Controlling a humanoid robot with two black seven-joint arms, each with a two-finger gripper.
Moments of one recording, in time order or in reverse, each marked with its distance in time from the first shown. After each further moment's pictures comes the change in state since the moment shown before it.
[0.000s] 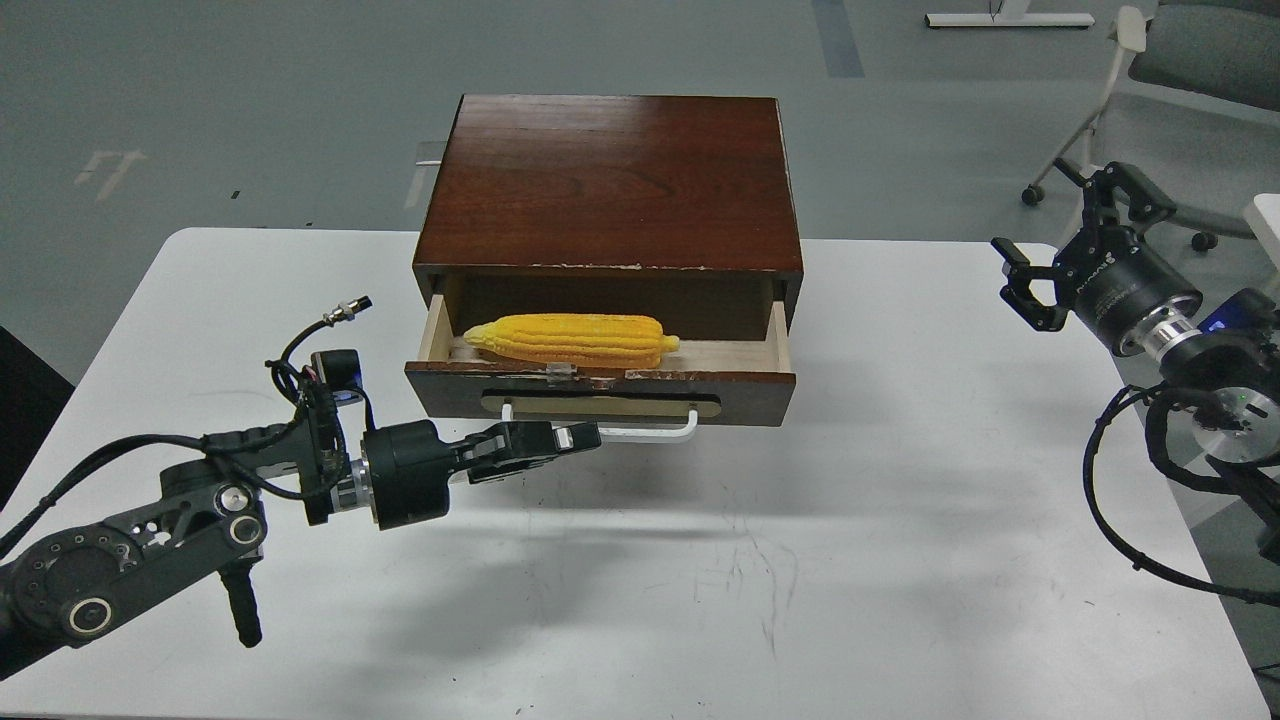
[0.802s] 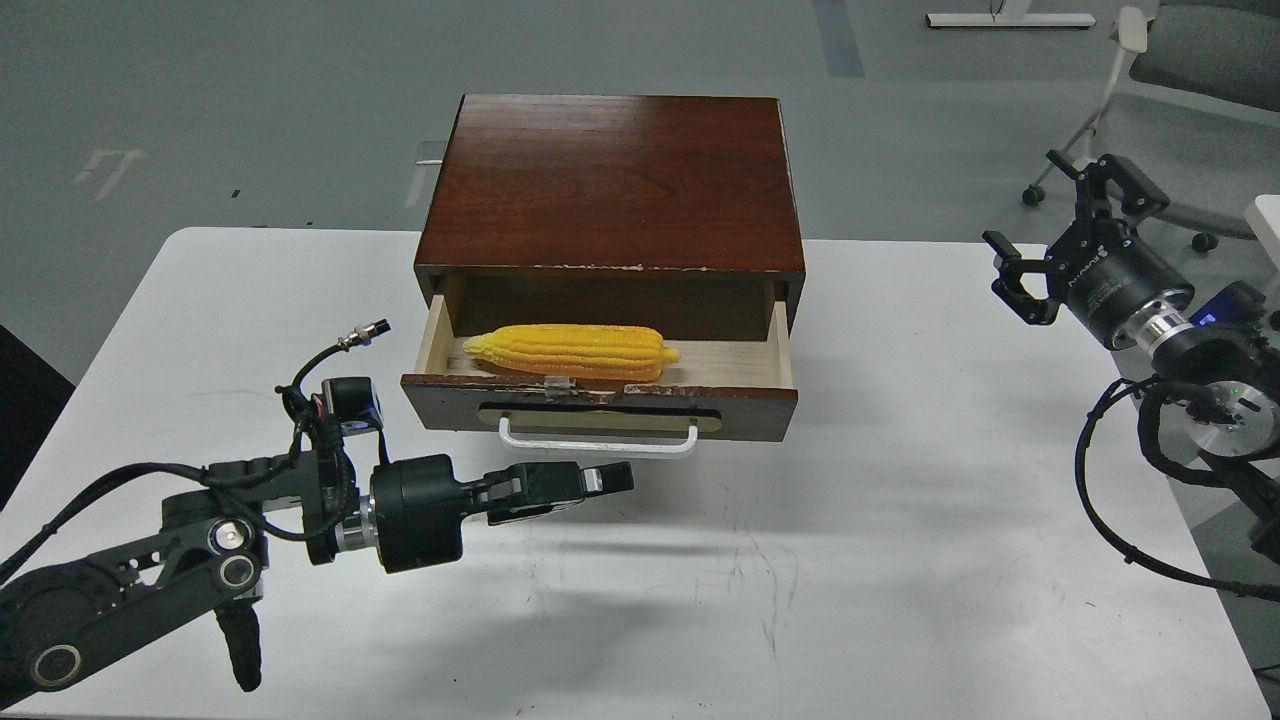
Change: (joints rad) left arm 0.067 0.025 -0.005 -0.178 -0.006 0.010 0.001; right arm 0.015 0.010 0.000 -0.001 0.001 0.002 0.000
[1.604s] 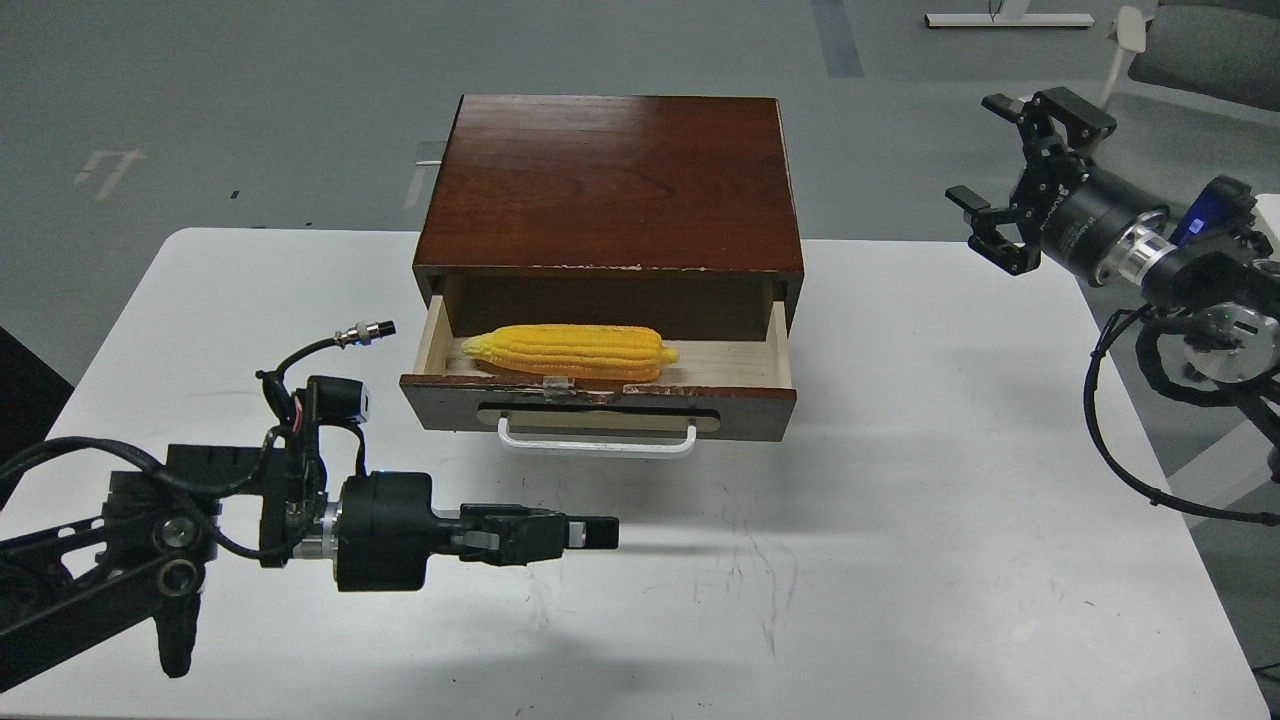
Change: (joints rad) left arm -0.011 0.127 0.004 -0.172 0.105 -0.103 0.000; right arm 0.142 -0.003 -0.081 0.002 -0.055 -0.008 -0.041
